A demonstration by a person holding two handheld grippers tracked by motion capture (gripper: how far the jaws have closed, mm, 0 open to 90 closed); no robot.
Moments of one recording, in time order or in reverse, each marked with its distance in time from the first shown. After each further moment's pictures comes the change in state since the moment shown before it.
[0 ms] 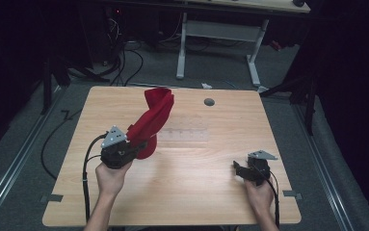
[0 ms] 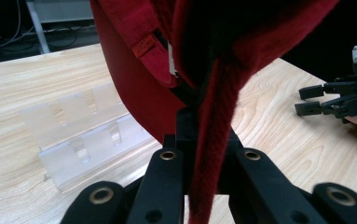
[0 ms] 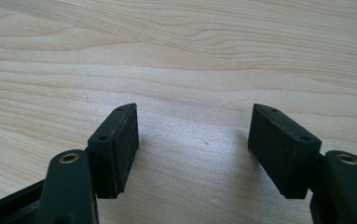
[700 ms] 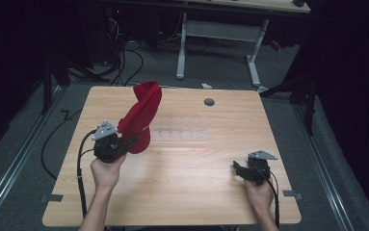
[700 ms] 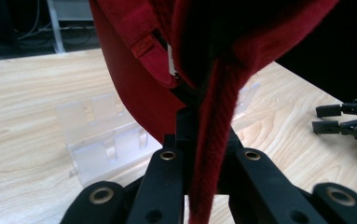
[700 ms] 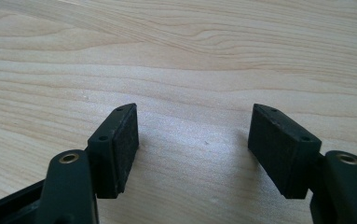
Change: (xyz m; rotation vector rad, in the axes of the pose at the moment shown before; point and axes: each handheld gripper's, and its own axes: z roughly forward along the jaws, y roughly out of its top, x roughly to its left) left arm 0.020 0.017 0.002 -0.046 0.041 -0.055; right arm 0.000 0.000 0.000 0.000 0.000 0.000
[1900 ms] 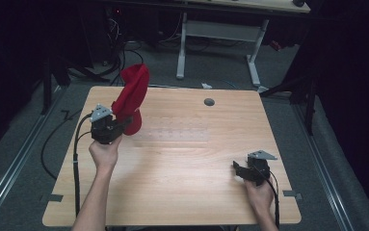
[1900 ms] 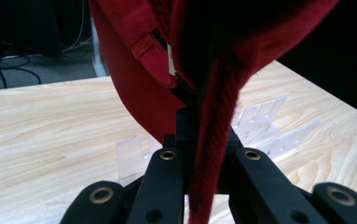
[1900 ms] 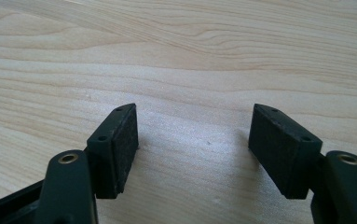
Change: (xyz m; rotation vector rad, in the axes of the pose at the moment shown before) left arm 0.034 0.029 0.040 -0.100 0.098 0.017; right arm 0.000 0.000 0.000 -0.001 0.006 -0.010
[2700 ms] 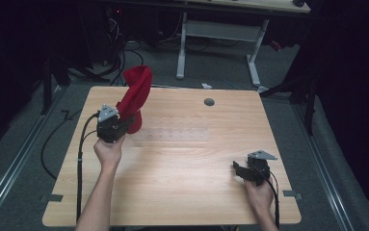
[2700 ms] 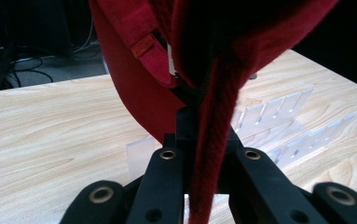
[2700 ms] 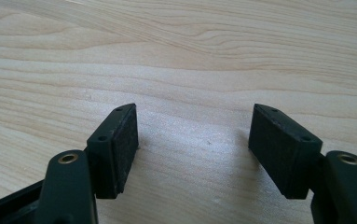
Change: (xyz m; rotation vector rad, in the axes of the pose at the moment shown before) left arm 0.009 -0.016 0.016 -0.004 0.017 0.057; right arm 0.000 0.000 0.000 0.001 0.001 0.000
